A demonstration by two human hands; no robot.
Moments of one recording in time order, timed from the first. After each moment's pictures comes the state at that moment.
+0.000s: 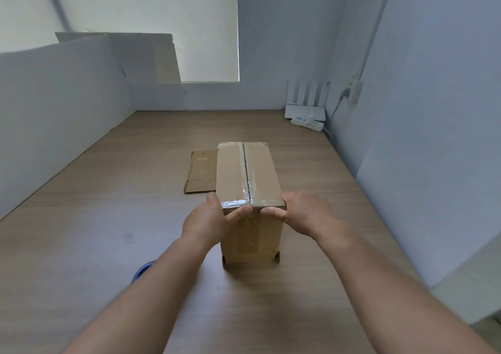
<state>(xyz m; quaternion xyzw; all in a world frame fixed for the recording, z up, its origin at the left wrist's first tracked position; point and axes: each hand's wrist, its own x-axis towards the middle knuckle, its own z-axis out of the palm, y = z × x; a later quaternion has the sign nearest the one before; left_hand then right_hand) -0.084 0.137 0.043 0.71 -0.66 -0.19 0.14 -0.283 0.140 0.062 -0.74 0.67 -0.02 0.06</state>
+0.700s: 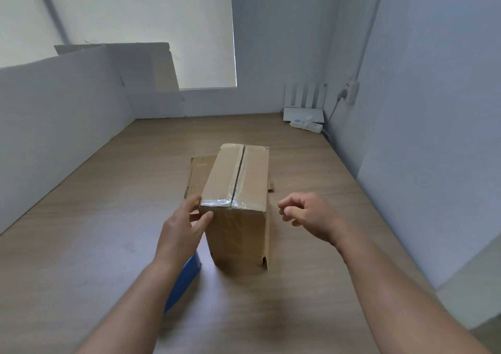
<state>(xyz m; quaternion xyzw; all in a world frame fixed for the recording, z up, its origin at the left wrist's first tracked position) -0.042 0.151 0.031 0.63 -0.60 -0.25 0.41 -0.303 0.150 0.059 -0.66 0.60 -0.29 0.36</state>
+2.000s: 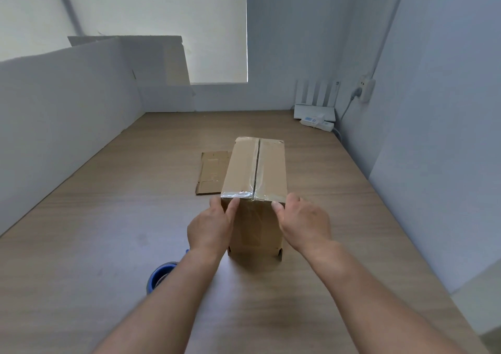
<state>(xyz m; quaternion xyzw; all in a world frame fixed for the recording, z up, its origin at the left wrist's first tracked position) -0.064 0.135 0.022 0.74 -0.64 -0.09 0.19 -0.238 0.152 0.044 -0.70 0.70 -0.13 0.00</state>
